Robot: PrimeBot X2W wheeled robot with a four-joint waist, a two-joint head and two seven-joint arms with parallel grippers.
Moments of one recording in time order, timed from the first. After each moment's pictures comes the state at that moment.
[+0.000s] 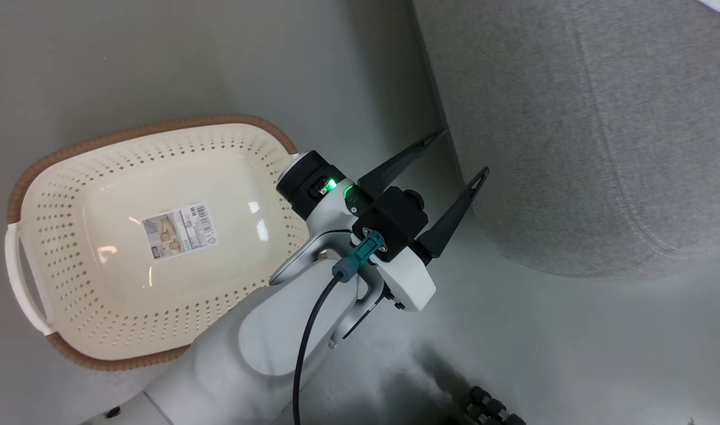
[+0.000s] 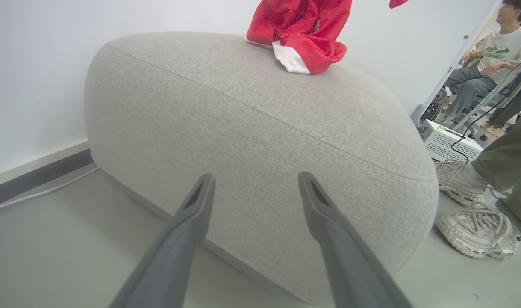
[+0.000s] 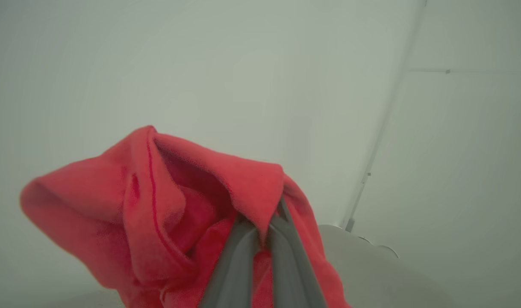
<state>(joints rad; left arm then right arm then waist) -0.80 0.06 -0.94 0.44 -0.37 0.06 -0.26 -1.15 -0.66 -0.30 0.76 0.39 0.13 -0.26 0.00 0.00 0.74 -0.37</state>
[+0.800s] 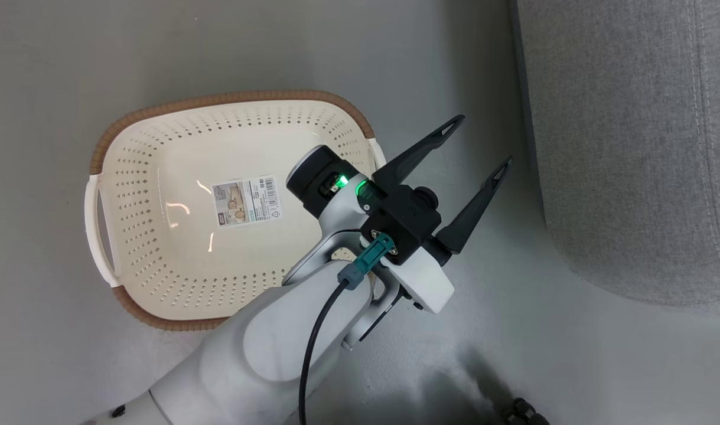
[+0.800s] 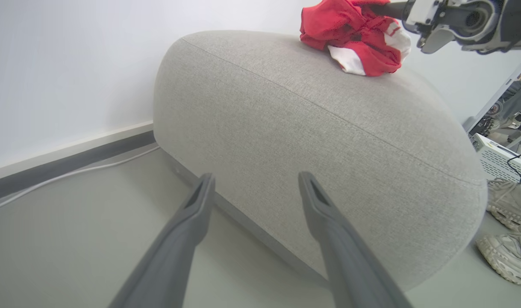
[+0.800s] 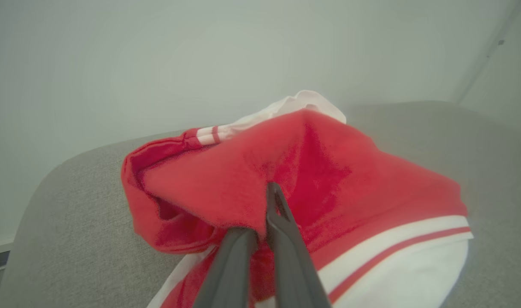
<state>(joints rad) -0.81 0.06 -0.96 0.35 -0.41 0.12 -0.26 -0.99 -0.59 -0.08 0.84 0.58 0.13 -0.26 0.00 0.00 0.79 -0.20</state>
